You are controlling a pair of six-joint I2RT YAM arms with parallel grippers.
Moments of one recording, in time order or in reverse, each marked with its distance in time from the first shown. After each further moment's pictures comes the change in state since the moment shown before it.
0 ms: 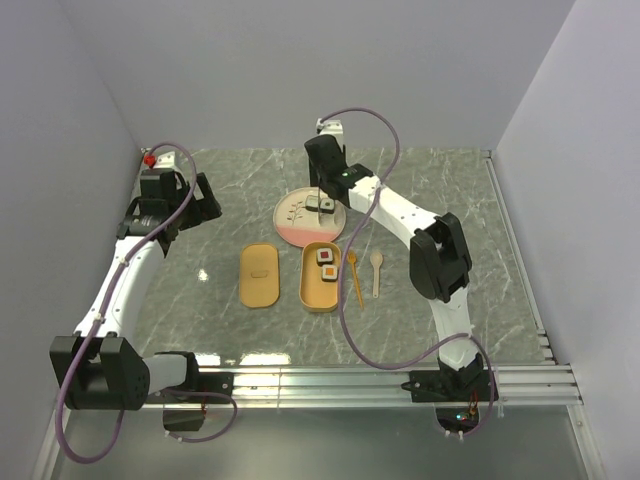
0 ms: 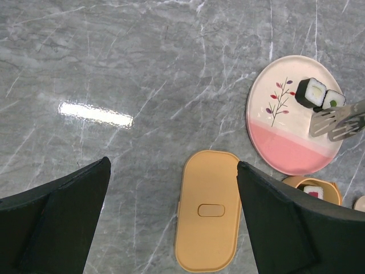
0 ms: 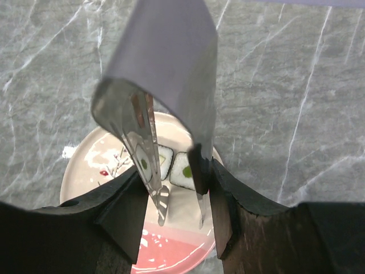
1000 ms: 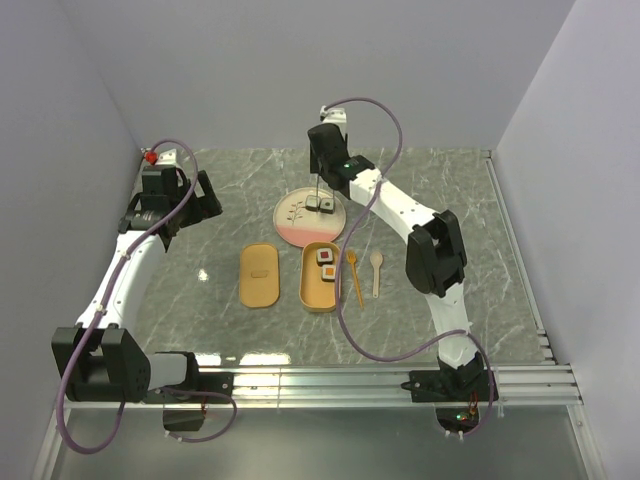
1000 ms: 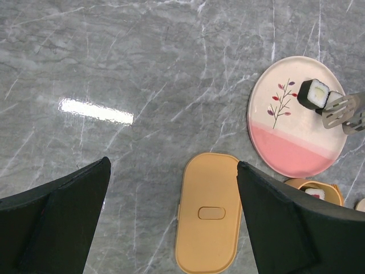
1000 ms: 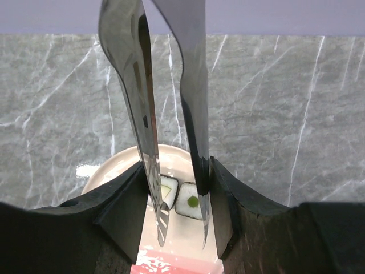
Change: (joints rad) left arm 0.000 0.041 0.029 -0.007 0.000 0.003; right arm -0.029 0.061 0.117 0.025 -0.003 0.007
